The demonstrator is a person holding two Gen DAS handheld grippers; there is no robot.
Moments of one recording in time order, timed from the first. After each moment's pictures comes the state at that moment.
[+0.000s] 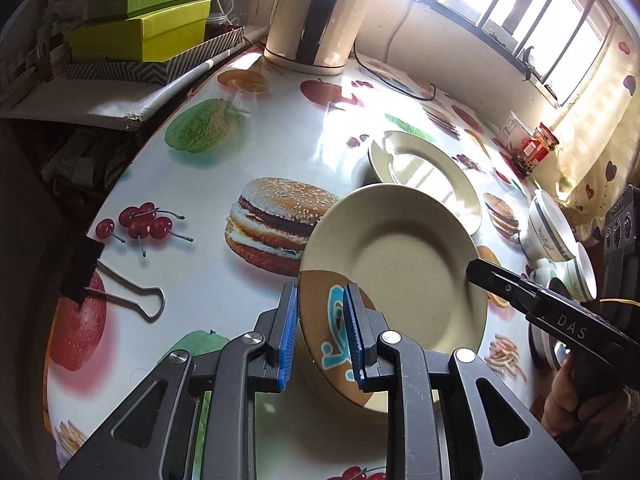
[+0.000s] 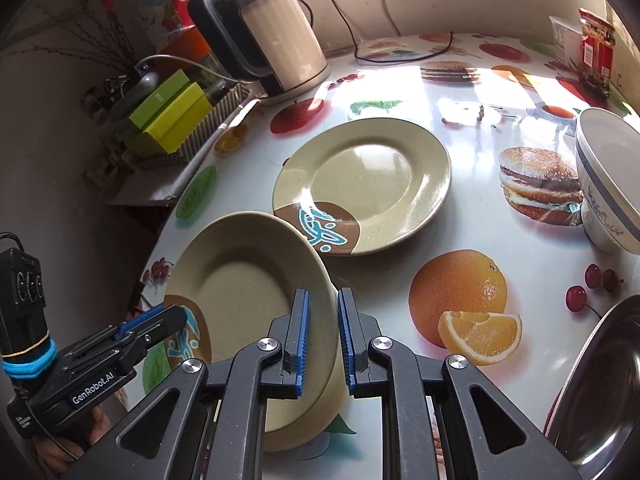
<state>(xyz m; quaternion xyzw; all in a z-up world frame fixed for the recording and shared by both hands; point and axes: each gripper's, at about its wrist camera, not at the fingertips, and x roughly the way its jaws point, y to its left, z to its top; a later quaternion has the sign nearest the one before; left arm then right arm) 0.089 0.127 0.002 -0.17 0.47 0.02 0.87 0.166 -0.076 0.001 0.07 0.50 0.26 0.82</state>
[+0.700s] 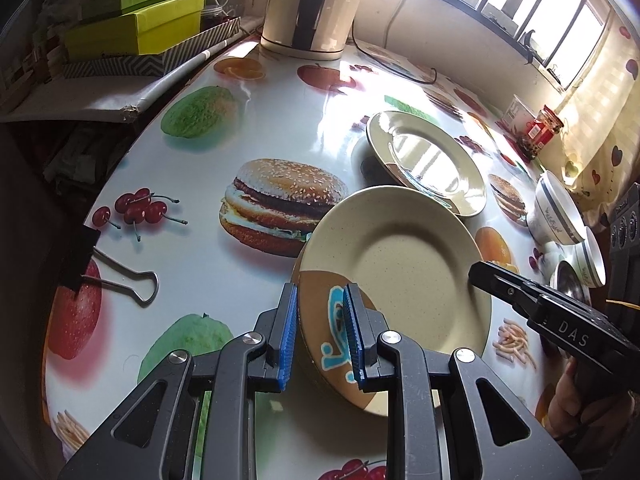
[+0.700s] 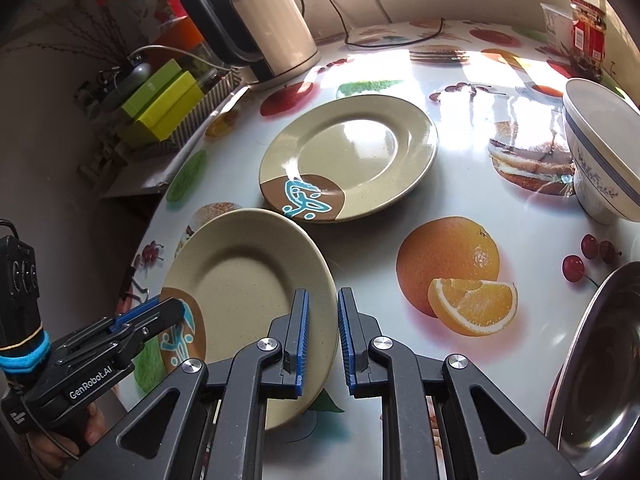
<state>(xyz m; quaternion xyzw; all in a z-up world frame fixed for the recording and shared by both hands) 0.089 0.119 -0.005 -0.15 0.49 0.02 0.86 0.155 -0.080 -0.011 0.07 0.51 0.25 0.82</state>
